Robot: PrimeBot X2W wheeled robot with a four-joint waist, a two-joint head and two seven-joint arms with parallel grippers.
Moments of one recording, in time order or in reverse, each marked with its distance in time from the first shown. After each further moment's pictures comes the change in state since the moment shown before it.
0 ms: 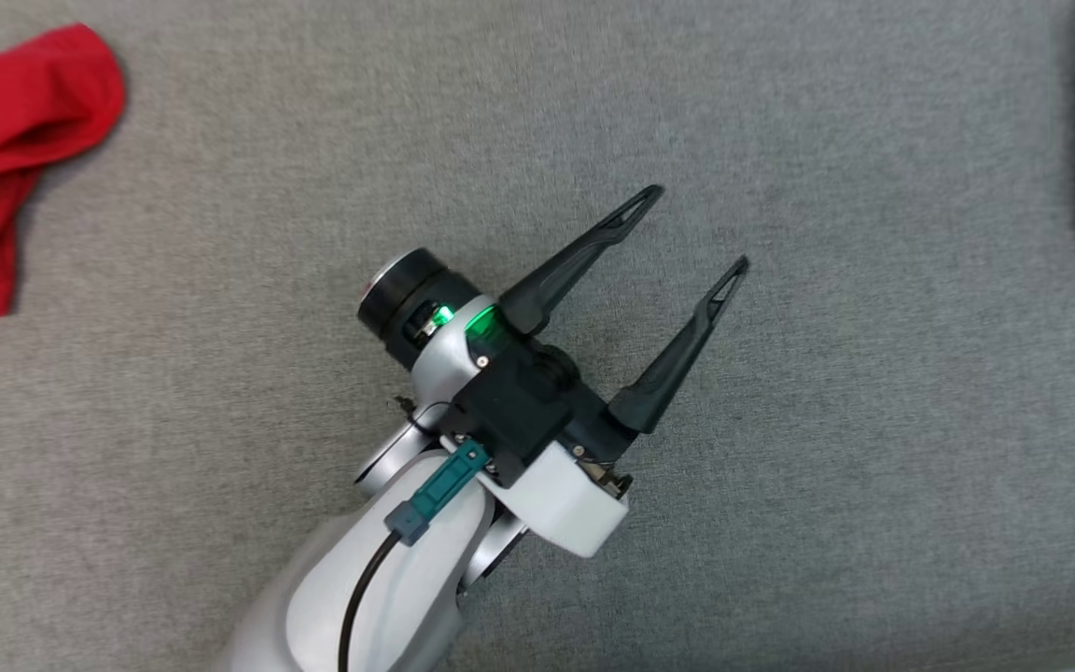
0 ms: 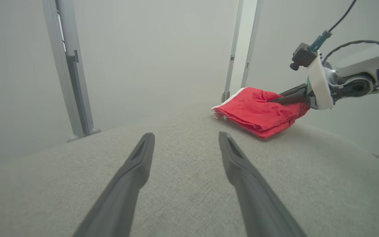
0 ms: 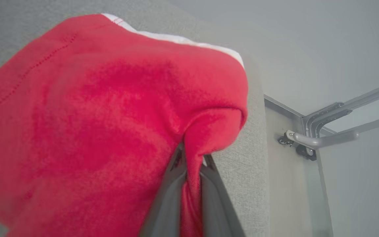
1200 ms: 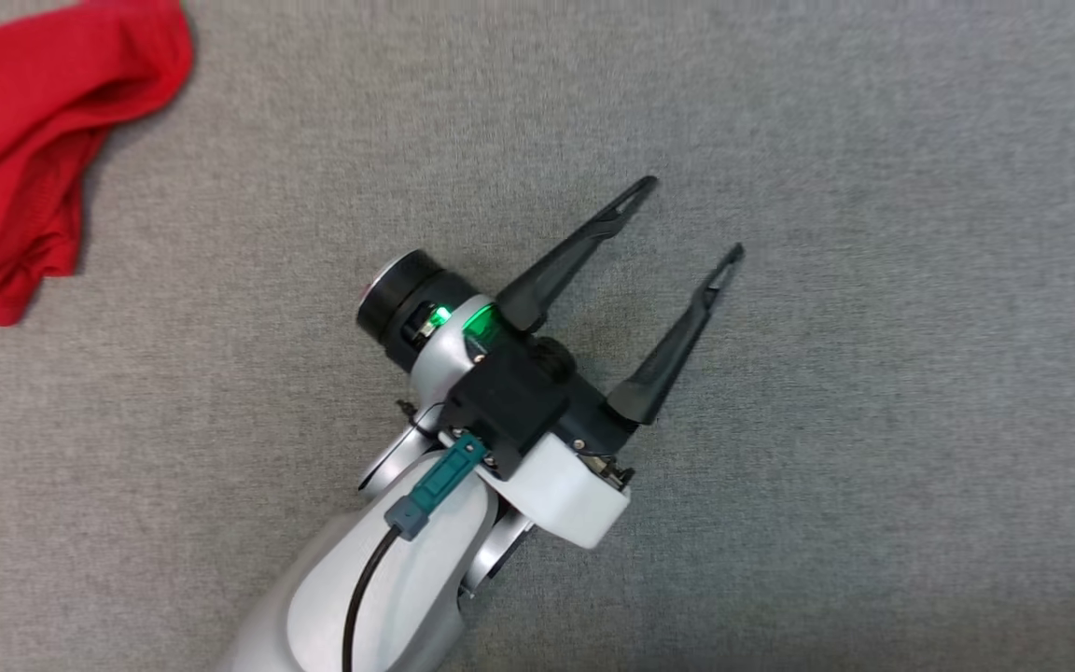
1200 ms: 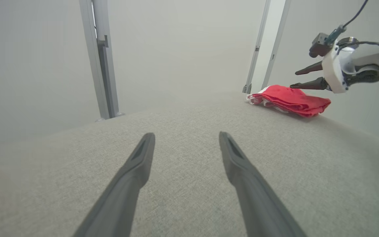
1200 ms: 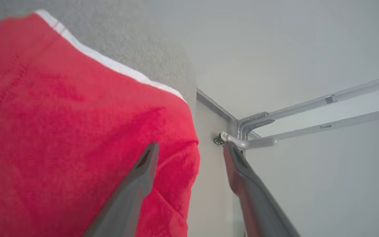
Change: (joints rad) left arm -0.031 0.001 -0.036 0.009 -0.042 0.048 -0.002; right arm -0.186 -0.017 -0.069 0.388 -0.382 0.000 -0.073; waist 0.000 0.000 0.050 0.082
